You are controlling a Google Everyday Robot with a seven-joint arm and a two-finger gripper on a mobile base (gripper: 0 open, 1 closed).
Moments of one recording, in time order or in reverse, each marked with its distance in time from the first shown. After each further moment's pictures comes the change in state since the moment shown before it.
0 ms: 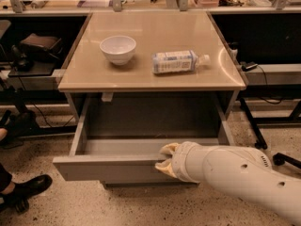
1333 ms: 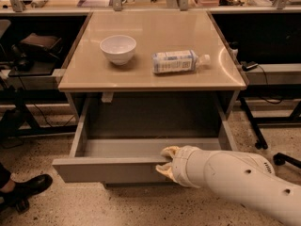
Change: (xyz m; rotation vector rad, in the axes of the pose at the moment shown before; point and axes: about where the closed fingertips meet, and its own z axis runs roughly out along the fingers) arm -0.001 0.010 -0.007 -0.005 -0.007 -0.001
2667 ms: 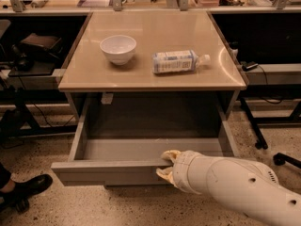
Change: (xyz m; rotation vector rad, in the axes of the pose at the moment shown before) arm 0.004 0.012 -0.006 0.003 -0.008 0.004
